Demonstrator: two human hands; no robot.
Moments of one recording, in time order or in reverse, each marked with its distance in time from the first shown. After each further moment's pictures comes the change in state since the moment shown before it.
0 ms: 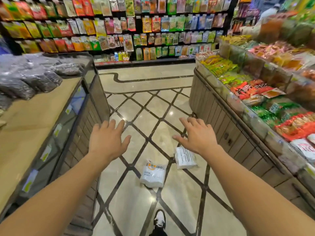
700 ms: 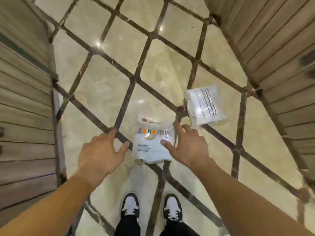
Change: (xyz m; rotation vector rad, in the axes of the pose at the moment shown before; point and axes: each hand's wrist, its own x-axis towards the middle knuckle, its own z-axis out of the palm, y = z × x) left_hand 0.244 0.090 0.579 -0.228 -0.723 -0.028; right_hand 0.258 -0.012 0.590 0.270 -0.555 0.299
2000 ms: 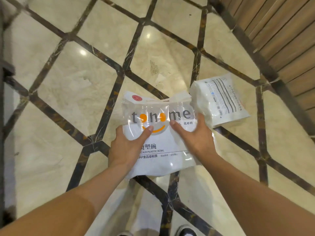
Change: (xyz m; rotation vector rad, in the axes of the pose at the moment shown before) left_hand 0.175 0.040 0.172 -1.063 0.079 -0.165; right_hand 0.142 0.023 0.137 0.847 0.337 0.279
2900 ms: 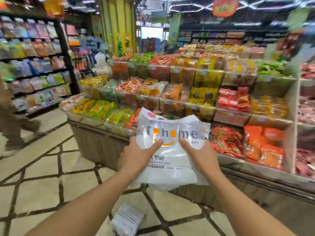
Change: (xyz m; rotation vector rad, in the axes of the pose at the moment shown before) left_hand -0.610 0.638 -0.199 0.246 -0.514 1.011; right_hand -0.475 -0.383 -0.666 0.372 0.943 0.064
